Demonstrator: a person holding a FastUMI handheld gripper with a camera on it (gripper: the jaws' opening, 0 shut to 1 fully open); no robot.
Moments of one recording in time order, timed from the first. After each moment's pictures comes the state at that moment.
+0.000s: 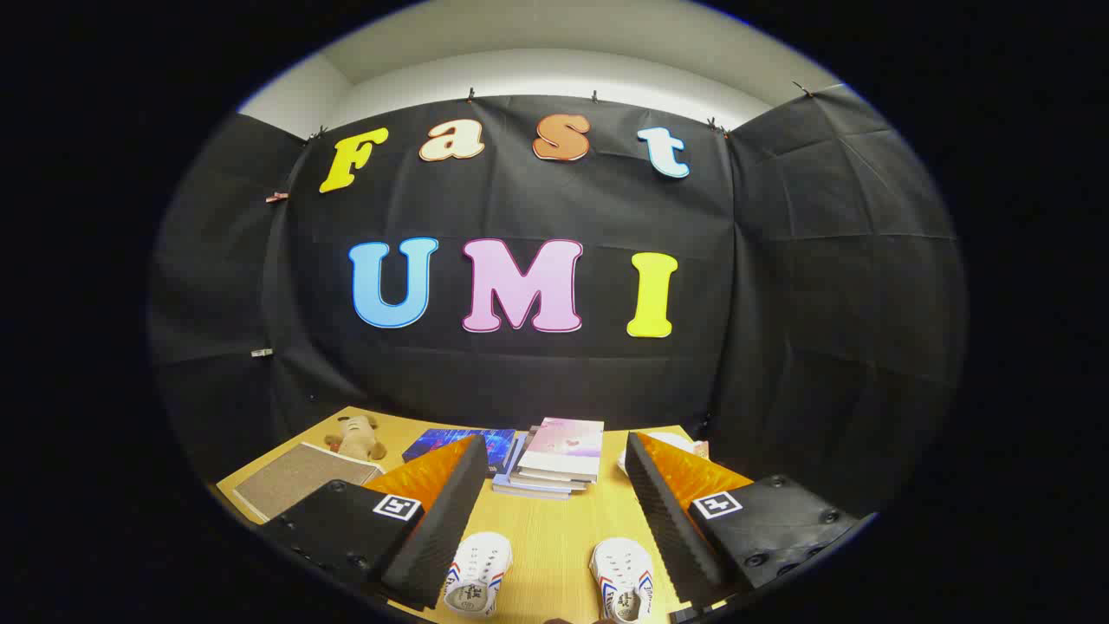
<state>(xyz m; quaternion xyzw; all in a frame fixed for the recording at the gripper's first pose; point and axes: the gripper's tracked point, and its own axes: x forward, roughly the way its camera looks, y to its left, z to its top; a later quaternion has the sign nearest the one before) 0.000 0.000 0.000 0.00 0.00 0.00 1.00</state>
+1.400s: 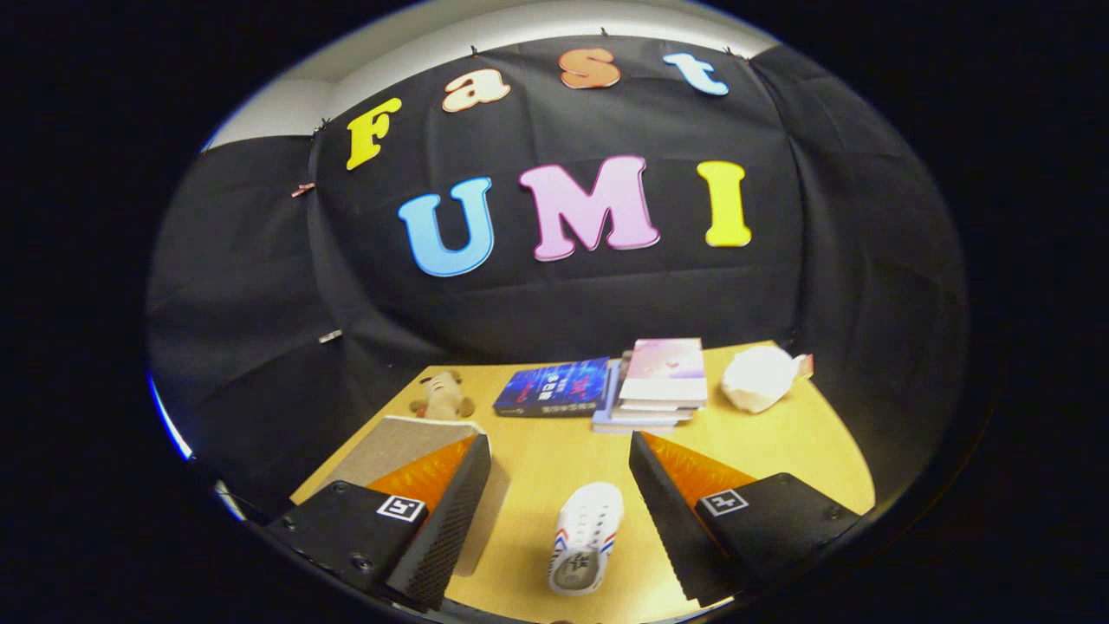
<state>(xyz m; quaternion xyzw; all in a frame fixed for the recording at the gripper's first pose) 0.003 0.109 -0.076 0.10 0.15 0.14 0.97</state>
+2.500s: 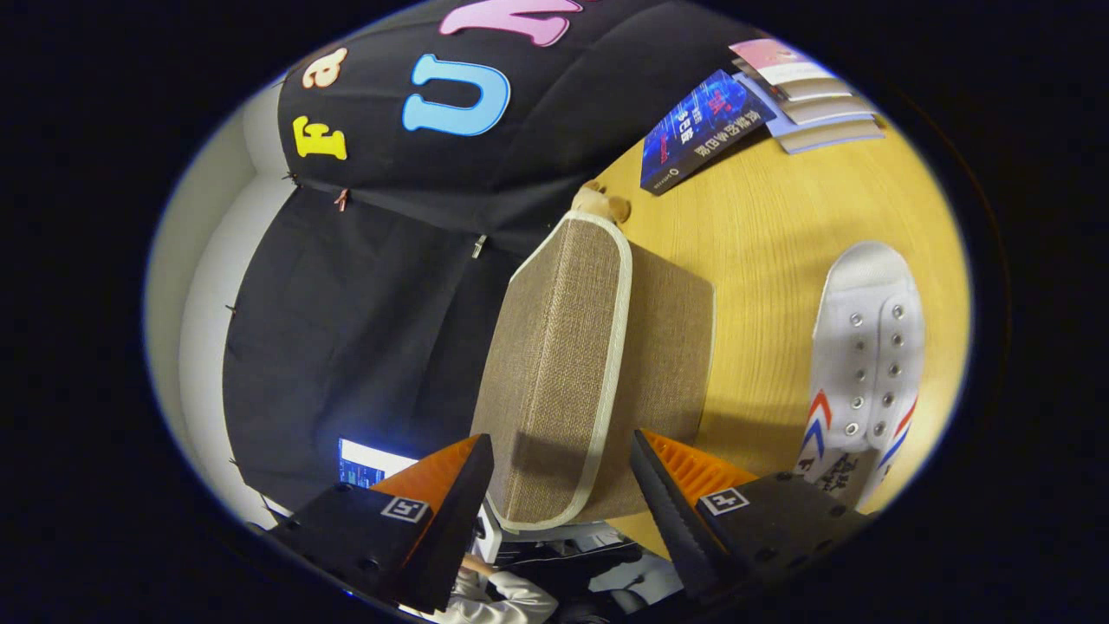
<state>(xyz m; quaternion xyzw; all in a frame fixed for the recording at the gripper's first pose) -0.014 0.251 -0.227 0.36 0.45 0.41 0.71</state>
